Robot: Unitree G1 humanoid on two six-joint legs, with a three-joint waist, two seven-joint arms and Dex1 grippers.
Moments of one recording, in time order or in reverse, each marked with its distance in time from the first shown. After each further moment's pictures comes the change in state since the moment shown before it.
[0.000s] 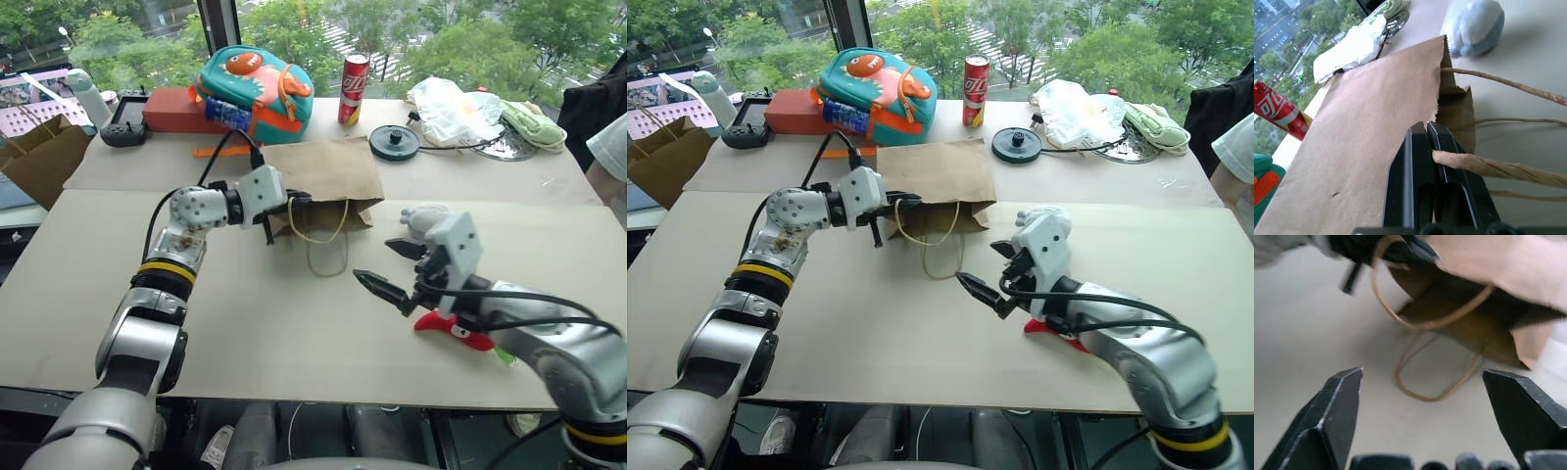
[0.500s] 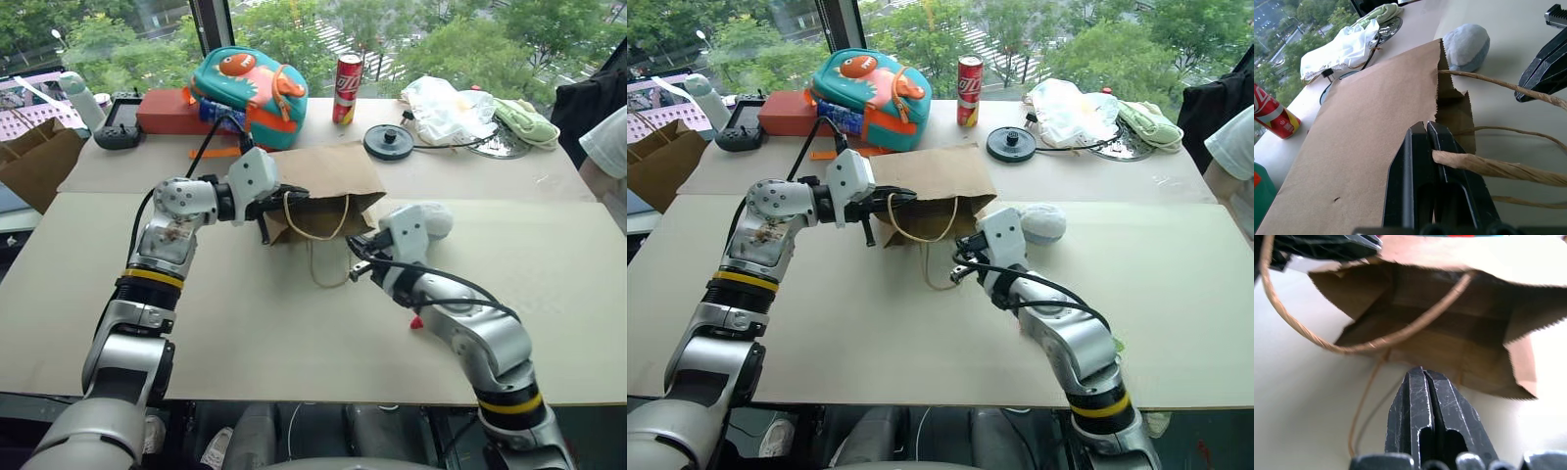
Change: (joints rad) left arm 0.057 0.025 0.014 -0.220 -0.050 0.244 -0.027; right arm -0.156 0.300 0.136 0.211 -0.269 -0.094 -0.100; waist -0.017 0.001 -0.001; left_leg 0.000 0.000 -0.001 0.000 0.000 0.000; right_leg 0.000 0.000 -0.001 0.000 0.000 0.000
